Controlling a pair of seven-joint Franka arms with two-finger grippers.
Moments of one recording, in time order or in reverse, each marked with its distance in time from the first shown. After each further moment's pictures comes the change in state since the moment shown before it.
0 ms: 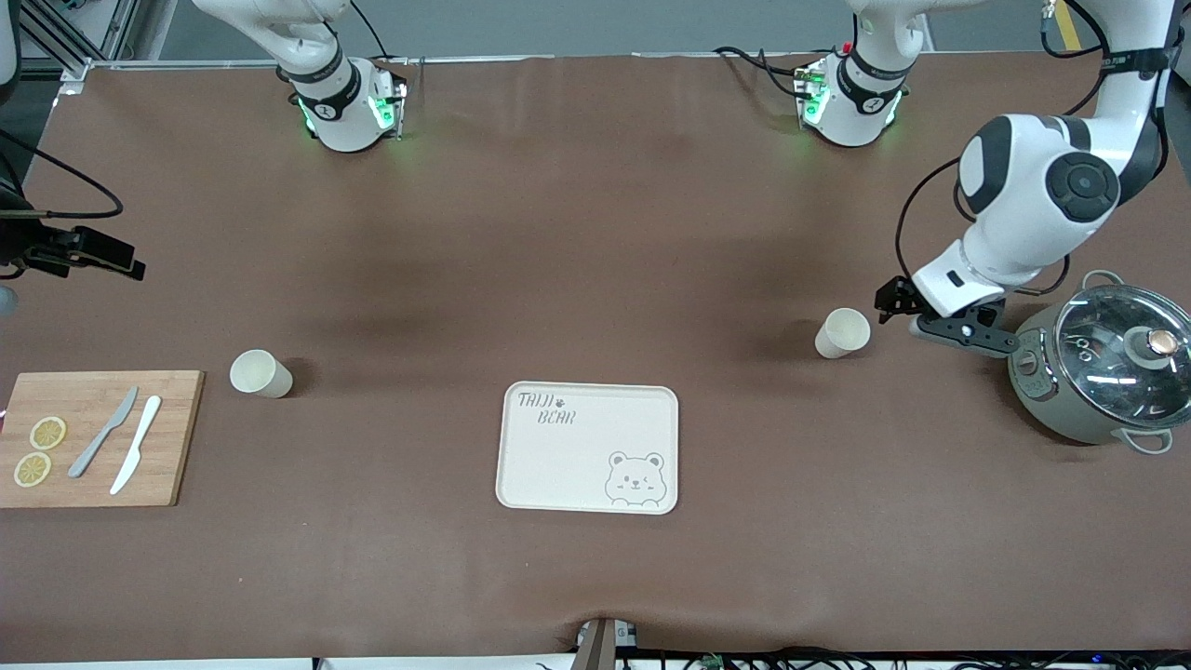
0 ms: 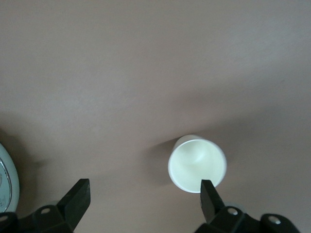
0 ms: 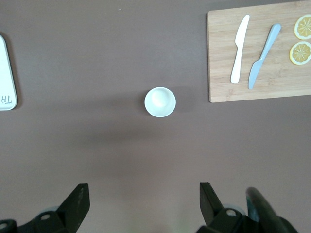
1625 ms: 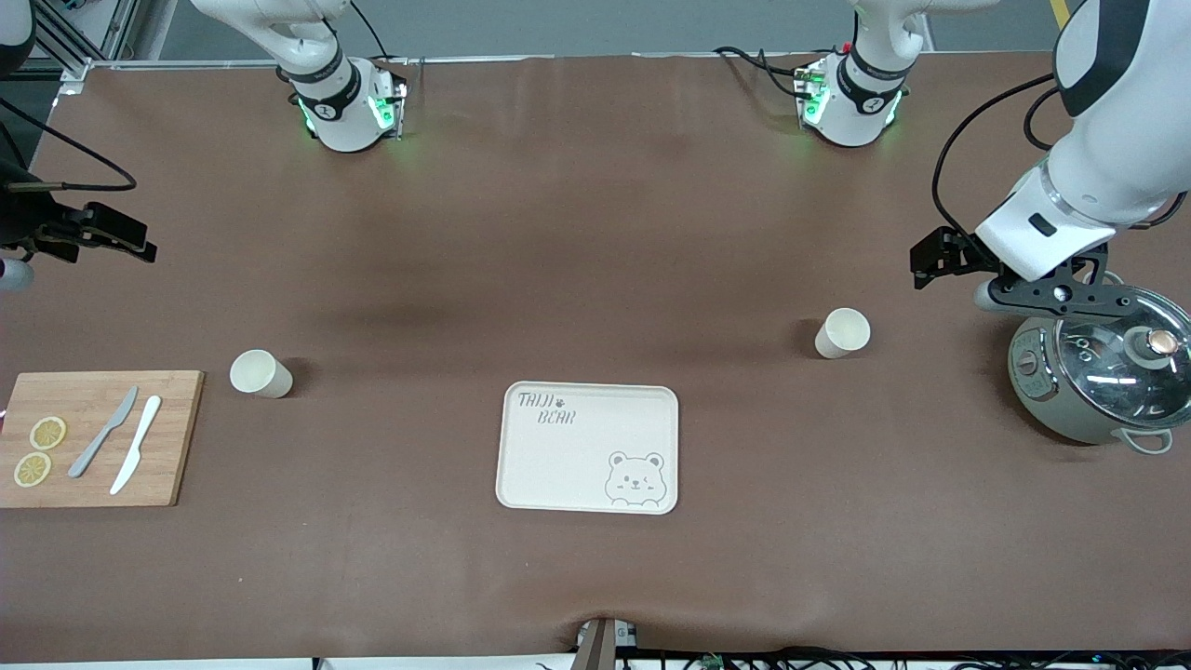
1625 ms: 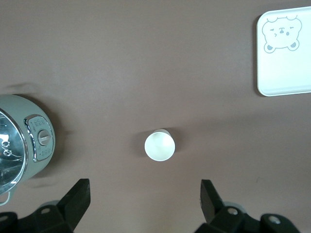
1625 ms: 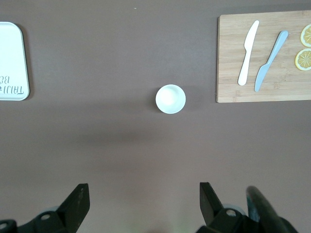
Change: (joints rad) left arm -0.180 0.013 0.050 0.616 0.025 -0.647 -0.283; right arm 0.052 -0.055 0.003 -0.018 -0.003 -0.016 0.000
